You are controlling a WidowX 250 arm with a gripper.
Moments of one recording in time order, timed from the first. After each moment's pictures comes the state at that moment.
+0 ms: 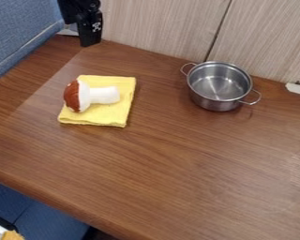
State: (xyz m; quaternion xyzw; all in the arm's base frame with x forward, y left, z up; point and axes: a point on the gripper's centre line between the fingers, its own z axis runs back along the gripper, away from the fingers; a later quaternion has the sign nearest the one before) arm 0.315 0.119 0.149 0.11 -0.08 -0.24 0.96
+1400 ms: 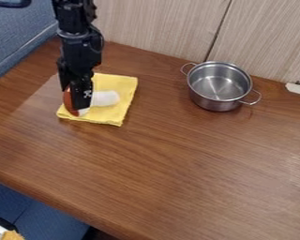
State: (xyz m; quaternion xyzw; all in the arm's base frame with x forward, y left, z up) arm 0.290 0.133 0.043 0.04 0.05 -0.27 0.96
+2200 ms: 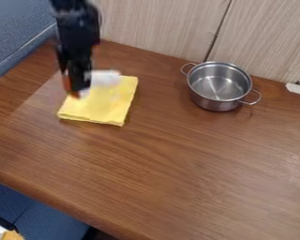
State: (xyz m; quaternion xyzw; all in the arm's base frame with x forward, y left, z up) arm 0.290 0.117 0.091 0.03 -0.01 -0.26 0.96
